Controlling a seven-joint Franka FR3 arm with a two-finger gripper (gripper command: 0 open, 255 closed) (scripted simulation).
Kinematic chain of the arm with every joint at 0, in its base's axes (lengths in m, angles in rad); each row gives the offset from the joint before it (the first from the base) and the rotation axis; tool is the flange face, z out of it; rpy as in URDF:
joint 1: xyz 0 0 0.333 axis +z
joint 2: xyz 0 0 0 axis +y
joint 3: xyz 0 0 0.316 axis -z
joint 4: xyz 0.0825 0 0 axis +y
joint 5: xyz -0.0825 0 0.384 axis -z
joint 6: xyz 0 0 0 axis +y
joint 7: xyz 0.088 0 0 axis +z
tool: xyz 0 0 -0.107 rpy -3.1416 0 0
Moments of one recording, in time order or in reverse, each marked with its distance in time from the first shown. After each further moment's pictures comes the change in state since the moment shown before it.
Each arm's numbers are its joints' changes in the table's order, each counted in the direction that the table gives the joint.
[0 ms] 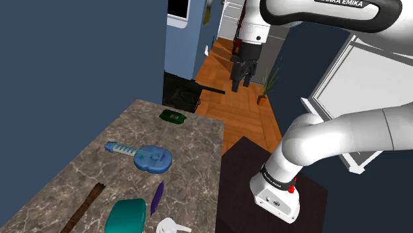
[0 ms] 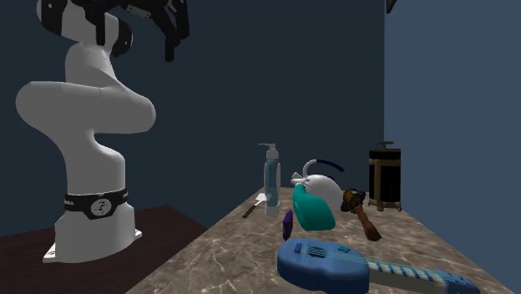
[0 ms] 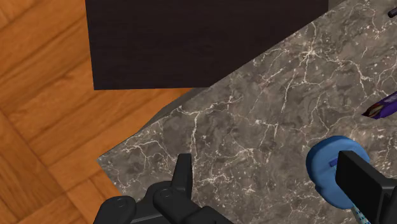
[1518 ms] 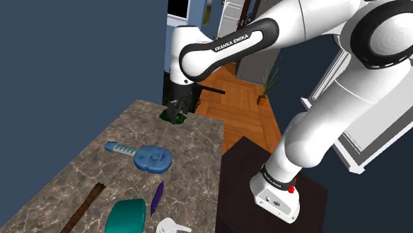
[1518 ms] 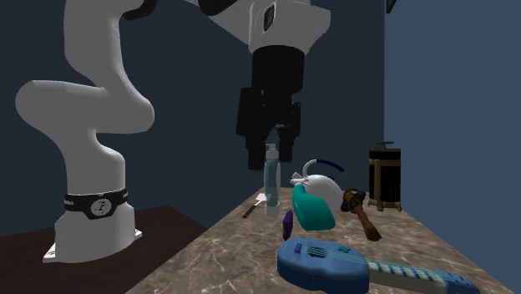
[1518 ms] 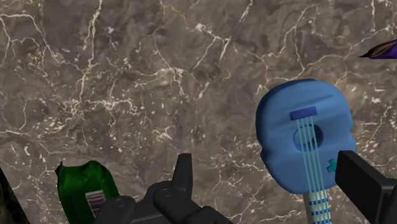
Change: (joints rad) arm 0.123 0.658 -0.189 -0.072 -0.040 -0.630 -0.002
